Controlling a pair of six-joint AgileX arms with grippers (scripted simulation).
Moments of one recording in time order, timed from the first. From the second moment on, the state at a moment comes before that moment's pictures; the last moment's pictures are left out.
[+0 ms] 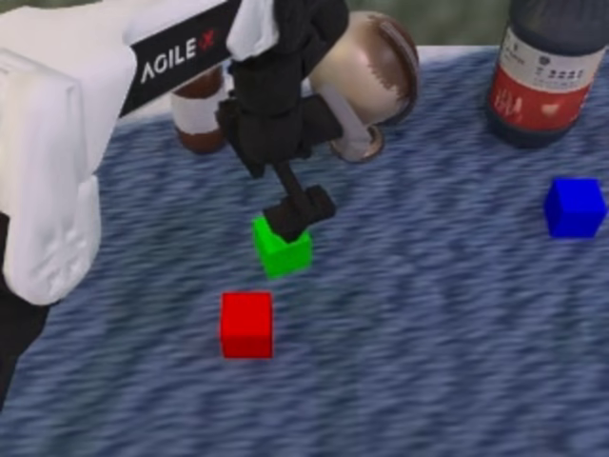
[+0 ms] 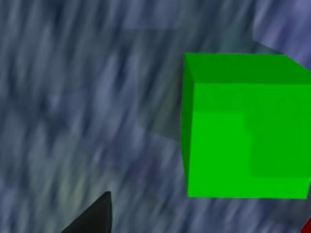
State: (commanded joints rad) left arm -0.55 2.38 2.10 -1.29 0.00 0.64; right arm 0.00 0.00 0.00 0.00 0.00 0.00
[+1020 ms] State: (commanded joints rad) left arm -0.55 2.46 1.89 -0.99 0.01 0.64; right arm 0.00 0.00 0.00 0.00 0.00 0.00
